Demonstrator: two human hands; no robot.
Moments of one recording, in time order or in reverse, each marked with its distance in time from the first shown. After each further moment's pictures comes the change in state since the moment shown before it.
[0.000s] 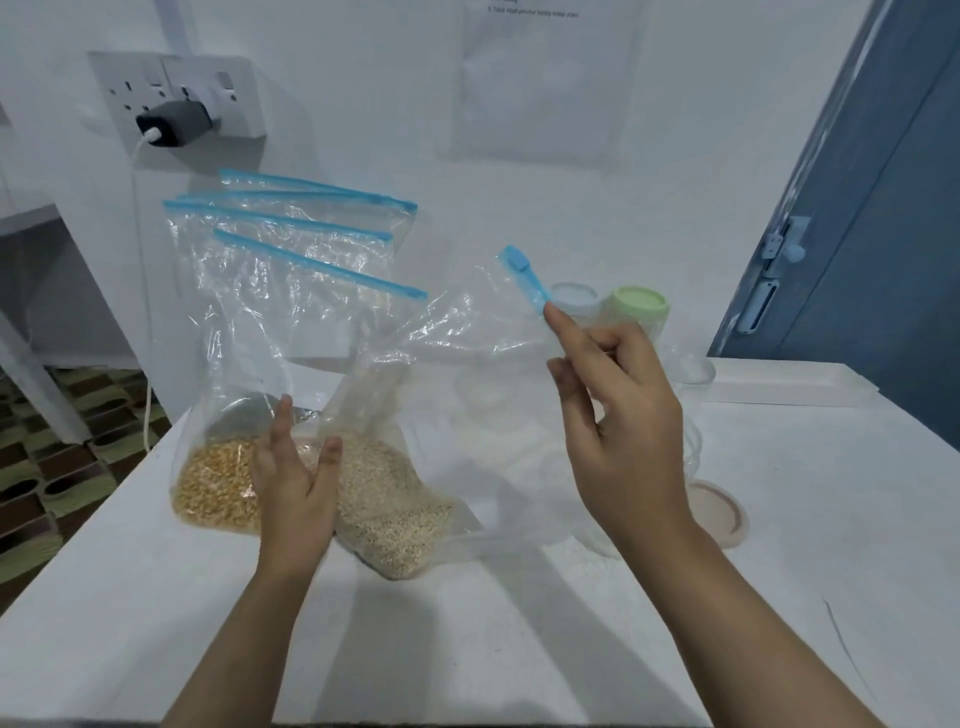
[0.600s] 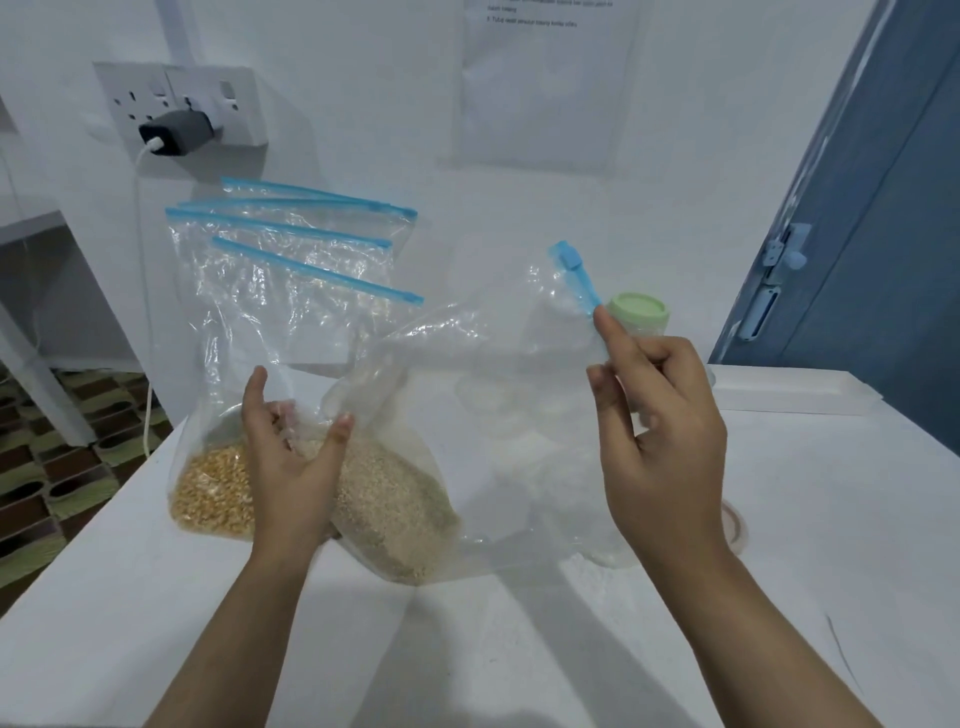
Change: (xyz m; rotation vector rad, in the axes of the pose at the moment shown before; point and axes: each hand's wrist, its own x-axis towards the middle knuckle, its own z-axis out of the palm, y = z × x) left_hand 0.010 0.036 -0.001 -0.336 0.106 -0.010; right_hand -0.002 0.003 -0.020 0.032 0.080 0.054
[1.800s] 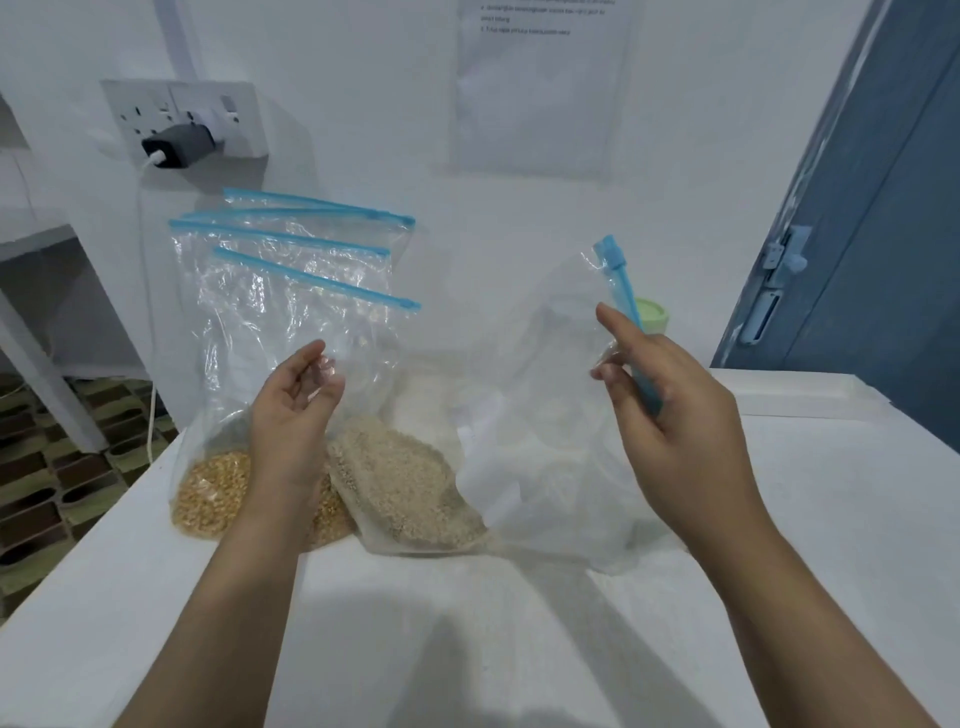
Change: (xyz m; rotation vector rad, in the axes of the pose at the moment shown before) left_hand 0.034 0.031 0.019 -0.328 -0.075 -0.051; right_hand 0.018 0.019 -0.024 0.030 -0.266 0.121
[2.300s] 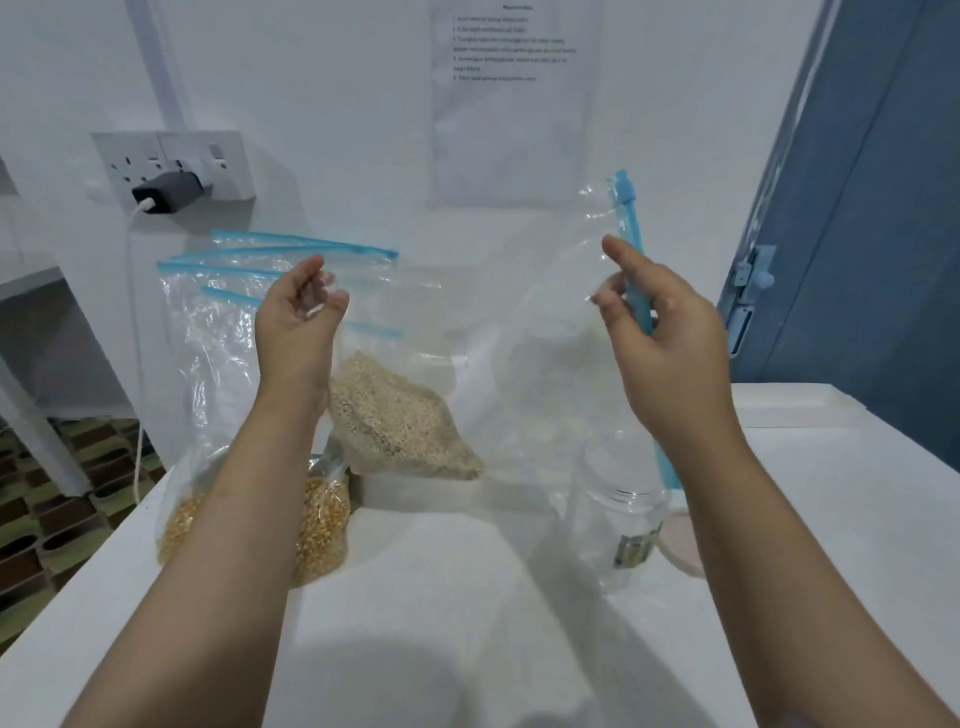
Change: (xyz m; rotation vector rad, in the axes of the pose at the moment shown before) left_hand 0.071 0.055 0.055 0.035 -0.026 0.143; right_hand 0.059 0.000 -0.010 0.154 0.168 0.104
